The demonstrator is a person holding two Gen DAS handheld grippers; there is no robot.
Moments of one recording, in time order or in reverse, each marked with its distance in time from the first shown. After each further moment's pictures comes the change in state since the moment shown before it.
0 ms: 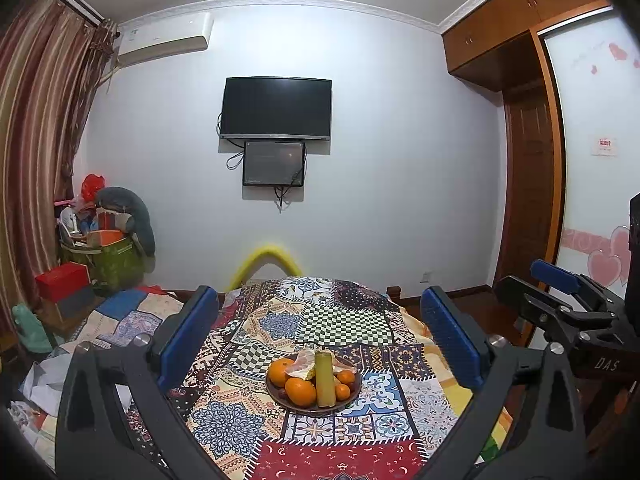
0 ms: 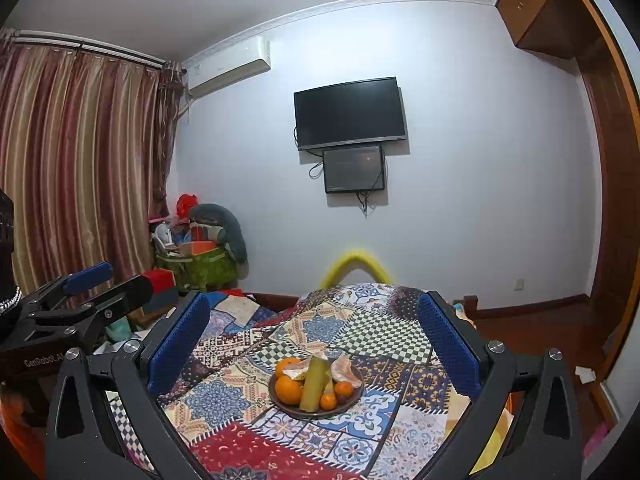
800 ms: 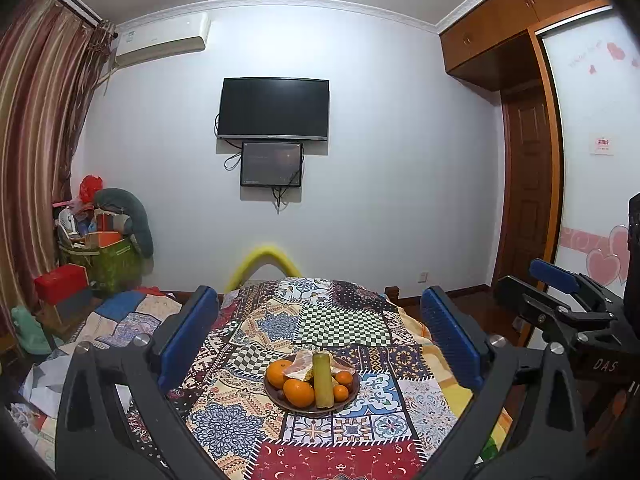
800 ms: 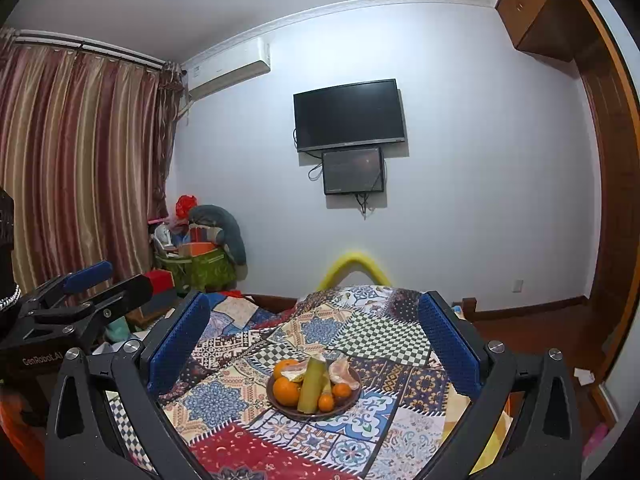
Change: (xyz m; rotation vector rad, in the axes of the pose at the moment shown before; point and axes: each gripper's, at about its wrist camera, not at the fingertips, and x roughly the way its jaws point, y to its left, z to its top) left arm -0.003 -0.002 0.003 0.003 -0.001 -0.008; right arm -0.002 0.001 0.004 -0.003 -0.004 -0.007
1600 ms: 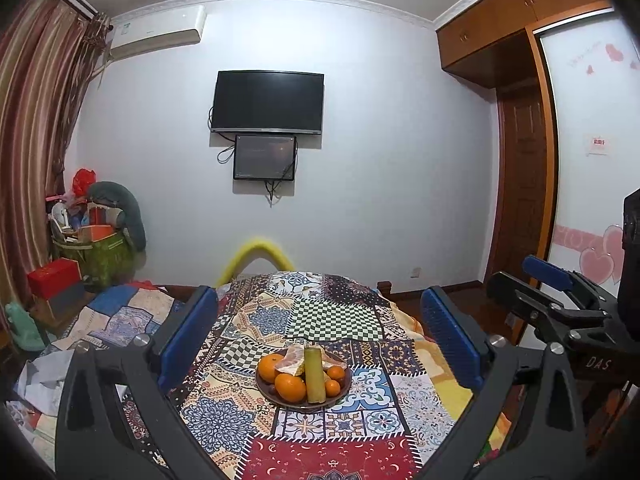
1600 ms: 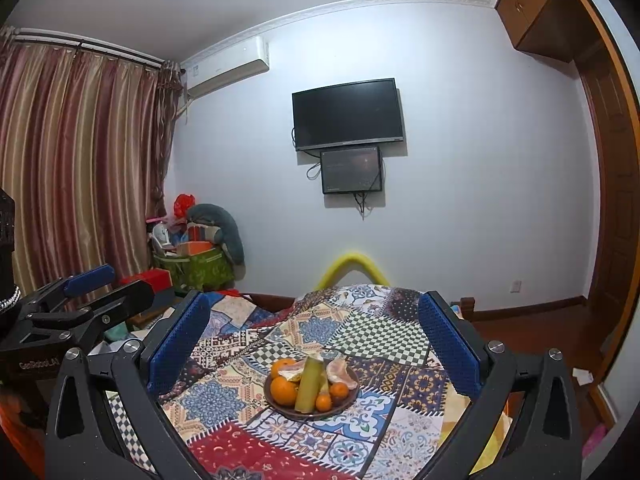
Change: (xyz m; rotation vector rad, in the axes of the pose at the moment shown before) left arm 0.006 -0.002 -0.003 -0.009 0.023 -0.030; right arm 0.001 -0.002 0.001 0.000 0.005 -0.004
